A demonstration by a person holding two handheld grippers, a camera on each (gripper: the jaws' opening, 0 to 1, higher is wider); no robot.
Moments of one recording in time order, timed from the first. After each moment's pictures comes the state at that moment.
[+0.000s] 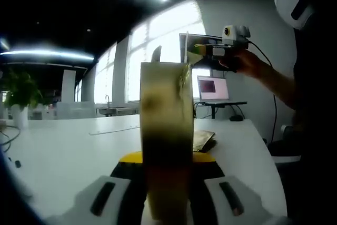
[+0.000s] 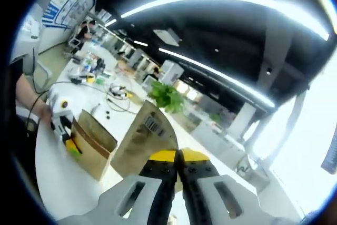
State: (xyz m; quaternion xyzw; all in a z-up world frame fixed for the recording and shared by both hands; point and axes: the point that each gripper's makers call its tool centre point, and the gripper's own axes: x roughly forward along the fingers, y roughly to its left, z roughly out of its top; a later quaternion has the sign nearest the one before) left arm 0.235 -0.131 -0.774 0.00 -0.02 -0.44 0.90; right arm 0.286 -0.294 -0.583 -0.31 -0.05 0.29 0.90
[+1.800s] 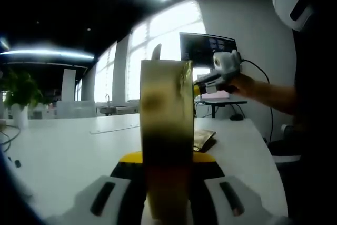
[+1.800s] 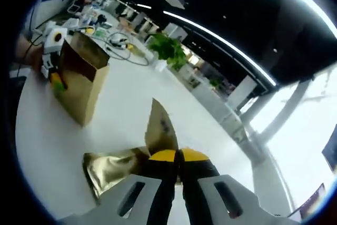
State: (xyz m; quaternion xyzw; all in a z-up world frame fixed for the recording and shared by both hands) left arm 0.237 -0.131 -0.777 0.00 -0.02 -0.44 0.90; right arm 0.316 -0.343 -0.702 -0.39 0.08 0.25 0.88
